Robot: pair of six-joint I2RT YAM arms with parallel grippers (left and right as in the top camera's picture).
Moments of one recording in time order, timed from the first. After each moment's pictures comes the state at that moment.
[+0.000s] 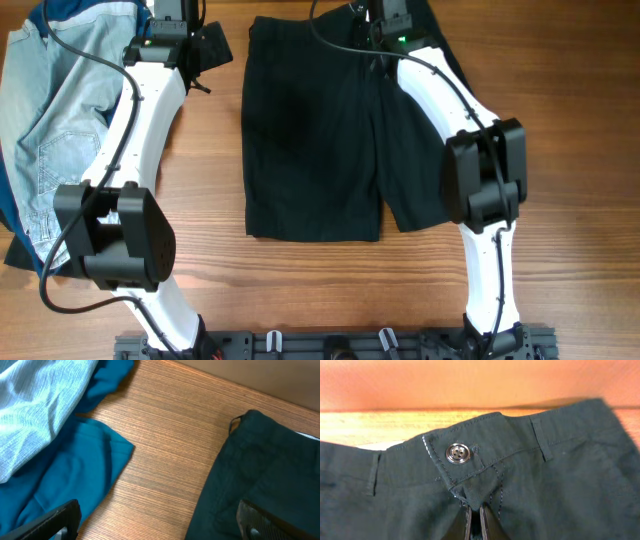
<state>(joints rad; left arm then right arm) -0.08 1.94 1.70 -0.68 -0.23 -0.37 0.32 2.39 2.00 -0.34 0.13 0.22</state>
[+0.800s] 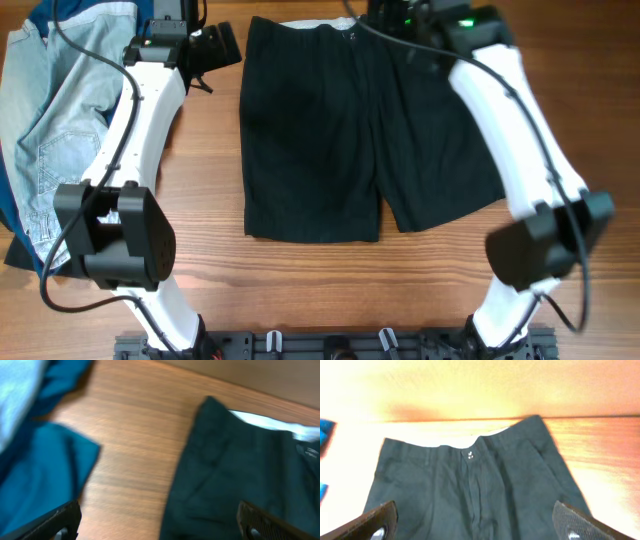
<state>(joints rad) -0.08 1.95 1.70 -0.64 -0.05 -0.29 0.28 1.93 2.00 -0.80 0.10 0.25</state>
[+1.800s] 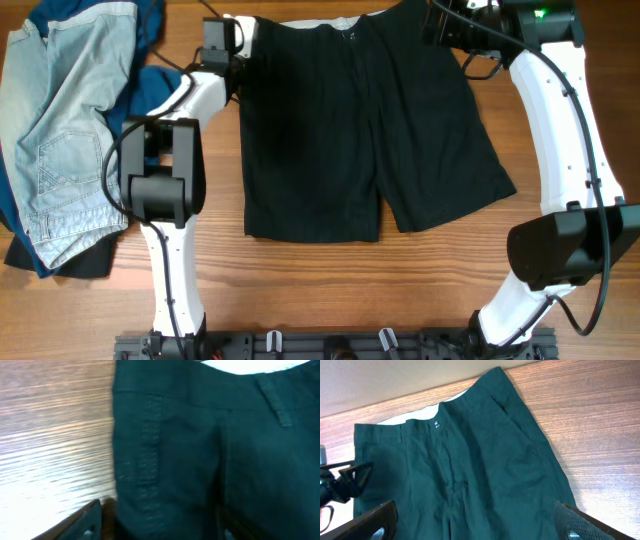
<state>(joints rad) -0.12 2.38 1.71 -0.16 0.17 0.00 0.10 1.92 2.00 -1.00 -0.05 0.29</state>
